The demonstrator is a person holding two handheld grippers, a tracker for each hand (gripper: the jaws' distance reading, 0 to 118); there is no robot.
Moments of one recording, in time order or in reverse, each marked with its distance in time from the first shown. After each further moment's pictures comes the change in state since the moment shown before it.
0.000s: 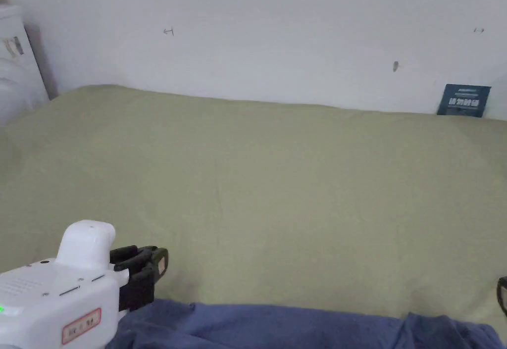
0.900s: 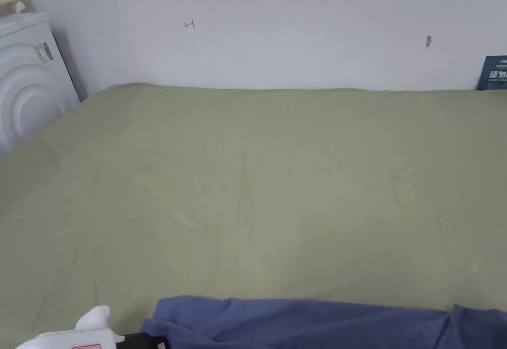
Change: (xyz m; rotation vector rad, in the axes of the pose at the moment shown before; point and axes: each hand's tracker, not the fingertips) left arm -0.099 -0.089 -0.049 -0.352 0.061 0.613; right arm -0.004 -0.015 -0.017 -0.157 0.089 -0.061
